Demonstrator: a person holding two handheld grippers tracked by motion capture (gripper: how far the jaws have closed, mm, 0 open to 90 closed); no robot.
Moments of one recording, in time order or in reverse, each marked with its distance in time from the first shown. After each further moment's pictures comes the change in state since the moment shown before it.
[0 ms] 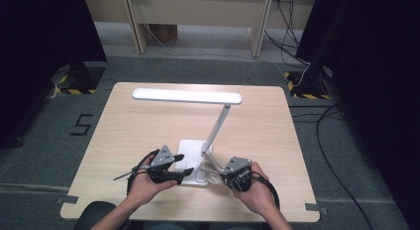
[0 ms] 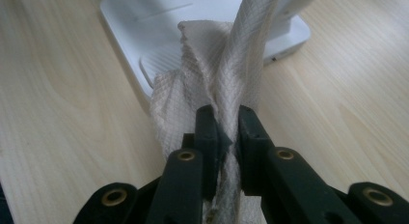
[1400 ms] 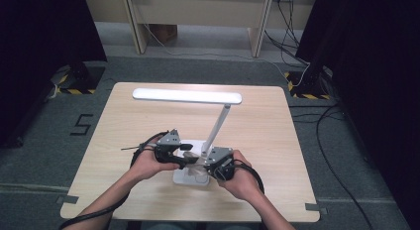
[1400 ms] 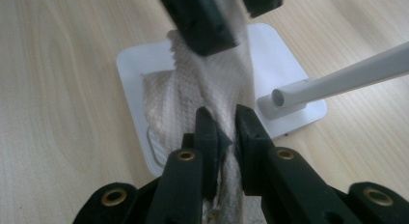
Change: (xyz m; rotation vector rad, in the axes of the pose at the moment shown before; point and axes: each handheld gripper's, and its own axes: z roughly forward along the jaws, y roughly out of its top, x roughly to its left) left arm 0.035 0.036 0.025 0.081 -0.207 0.095; right arm 0.000 0.048 0.022 -0.038 0.060 -0.122
